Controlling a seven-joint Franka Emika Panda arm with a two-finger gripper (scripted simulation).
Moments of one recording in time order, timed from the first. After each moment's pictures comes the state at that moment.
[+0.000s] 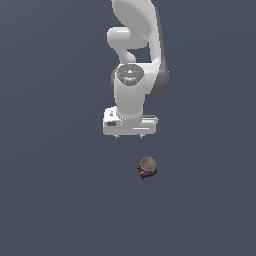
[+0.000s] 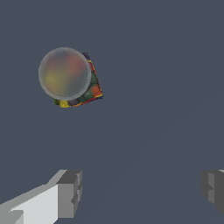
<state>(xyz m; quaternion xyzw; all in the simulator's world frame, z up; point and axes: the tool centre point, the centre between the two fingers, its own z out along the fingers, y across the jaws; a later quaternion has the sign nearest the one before) -0.010 0.005 0.155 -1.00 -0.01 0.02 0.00</state>
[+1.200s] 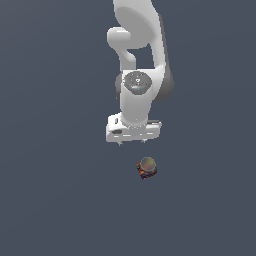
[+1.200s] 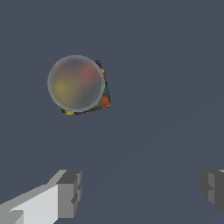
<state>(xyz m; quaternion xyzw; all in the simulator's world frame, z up) 0.011 0.016 0.147 -1.00 -0.06 0.02 -0.01</state>
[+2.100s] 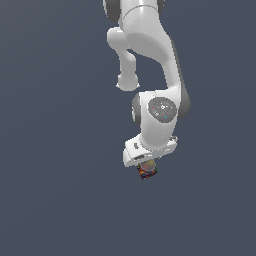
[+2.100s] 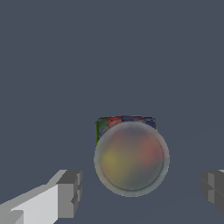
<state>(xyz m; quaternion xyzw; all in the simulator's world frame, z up) 0.075 0.080 0.111 -0.99 -0.16 0.00 0.00</state>
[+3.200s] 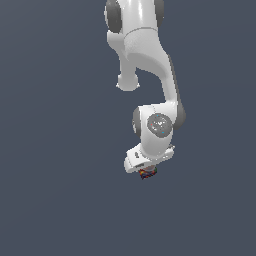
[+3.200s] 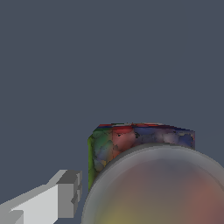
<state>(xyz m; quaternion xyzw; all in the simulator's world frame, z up) 0.079 0.085 0.057 -0.99 -0.17 0.00 0.00</state>
